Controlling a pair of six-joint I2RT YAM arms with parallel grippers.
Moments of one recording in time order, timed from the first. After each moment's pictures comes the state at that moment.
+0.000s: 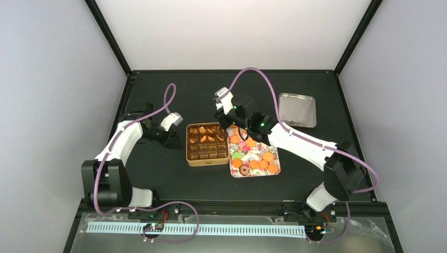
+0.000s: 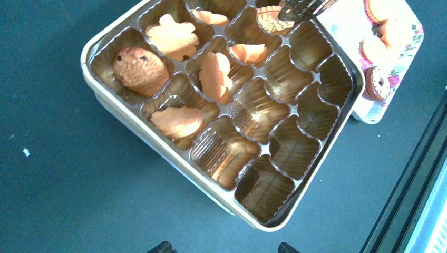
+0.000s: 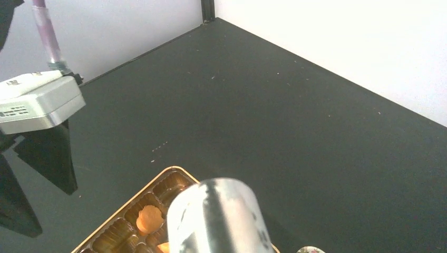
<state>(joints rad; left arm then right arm) 0.03 1.37 0.95 -0.92 0.68 0.60 0.83 1.56 1.19 -0.05 0.00 0.07</state>
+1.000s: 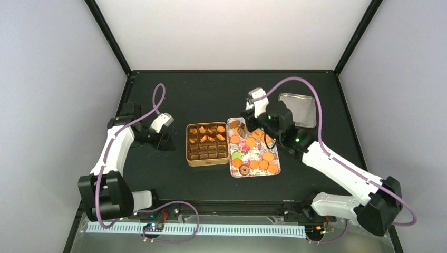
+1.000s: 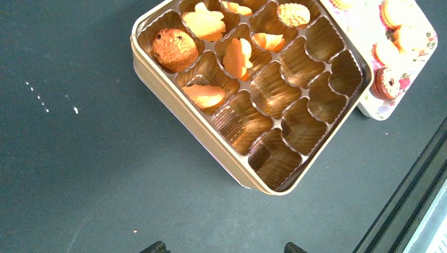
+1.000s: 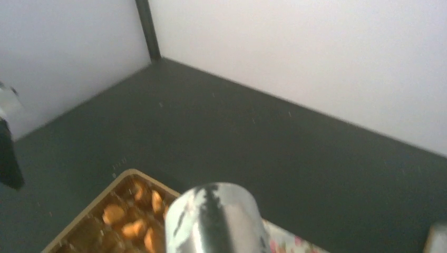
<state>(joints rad) 0.16 1.27 0.95 -1.02 0.65 0.64 0.76 1.19 1.01 -0.09 0.12 0.09</state>
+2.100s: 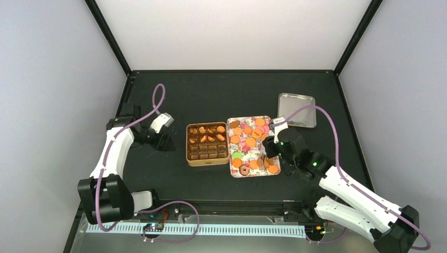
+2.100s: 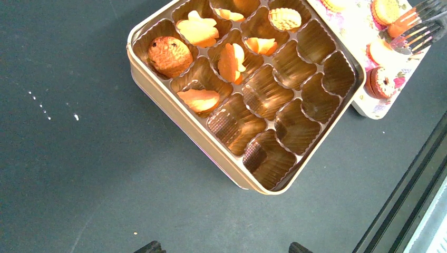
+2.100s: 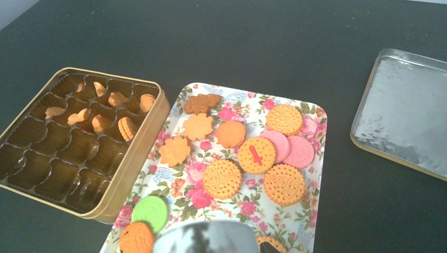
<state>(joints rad) 0.16 1.24 0.95 -1.03 0.67 0.66 0.76 0.83 0.66 -0.42 0.25 0.31</state>
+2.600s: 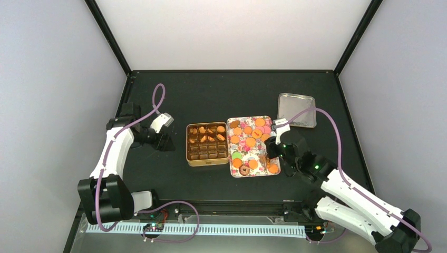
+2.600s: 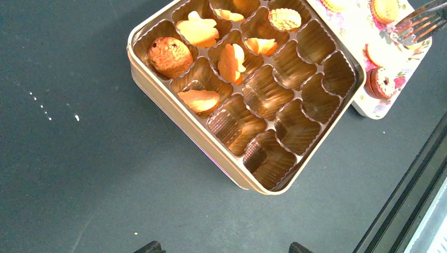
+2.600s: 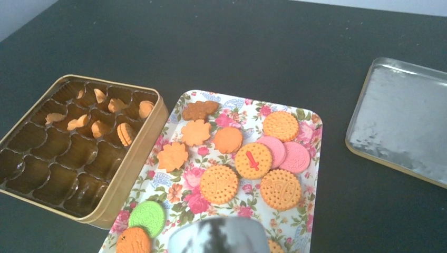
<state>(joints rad) 0.16 1.23 0.95 -1.03 0.67 0.66 0.76 0.80 0.62 -0.38 0.27 0.30</state>
